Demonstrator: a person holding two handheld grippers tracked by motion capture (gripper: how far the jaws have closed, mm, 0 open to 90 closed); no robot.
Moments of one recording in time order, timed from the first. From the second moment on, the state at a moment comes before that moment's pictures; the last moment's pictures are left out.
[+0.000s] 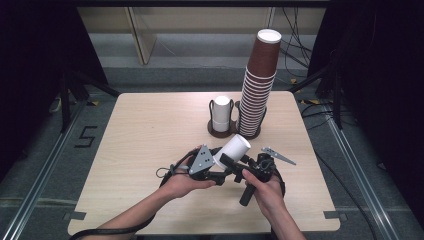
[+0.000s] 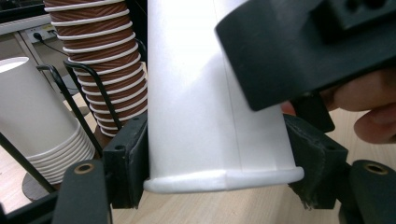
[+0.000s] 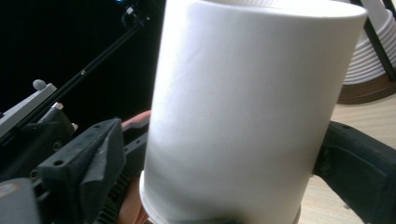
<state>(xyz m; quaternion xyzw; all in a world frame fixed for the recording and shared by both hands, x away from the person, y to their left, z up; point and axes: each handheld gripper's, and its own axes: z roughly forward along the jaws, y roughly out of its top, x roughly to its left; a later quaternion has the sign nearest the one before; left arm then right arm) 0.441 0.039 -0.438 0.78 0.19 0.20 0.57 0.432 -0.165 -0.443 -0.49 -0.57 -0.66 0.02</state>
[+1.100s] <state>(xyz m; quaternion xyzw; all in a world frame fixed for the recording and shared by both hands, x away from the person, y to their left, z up) 0.445 0.064 -0.425 0.82 0.15 0.22 0.50 0.419 -0.214 -0.460 -0.44 -0.69 -0.57 -0.09</state>
